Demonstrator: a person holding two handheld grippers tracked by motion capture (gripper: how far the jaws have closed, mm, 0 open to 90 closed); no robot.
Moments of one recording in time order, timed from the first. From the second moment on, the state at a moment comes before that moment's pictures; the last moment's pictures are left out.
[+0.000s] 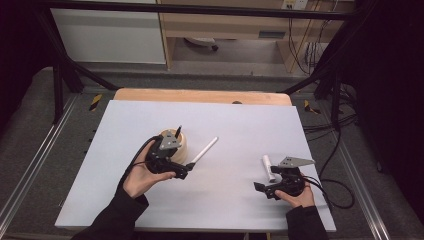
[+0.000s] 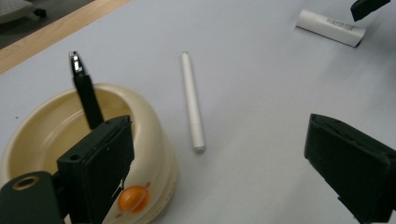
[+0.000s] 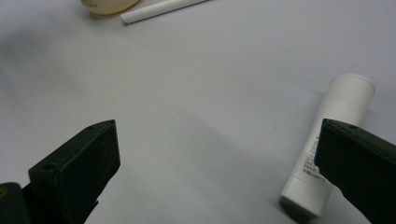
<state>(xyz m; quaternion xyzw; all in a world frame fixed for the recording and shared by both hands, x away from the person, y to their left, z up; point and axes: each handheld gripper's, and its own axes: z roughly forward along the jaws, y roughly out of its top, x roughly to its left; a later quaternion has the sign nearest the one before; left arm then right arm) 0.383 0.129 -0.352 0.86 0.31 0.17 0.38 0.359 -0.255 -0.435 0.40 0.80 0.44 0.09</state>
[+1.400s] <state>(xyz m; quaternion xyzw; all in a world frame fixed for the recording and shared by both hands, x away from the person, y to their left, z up) 0.466 0.048 -0.404 0.88 0.34 0.13 0.30 0.359 -0.254 -0.436 0.40 0.80 0.44 0.08</state>
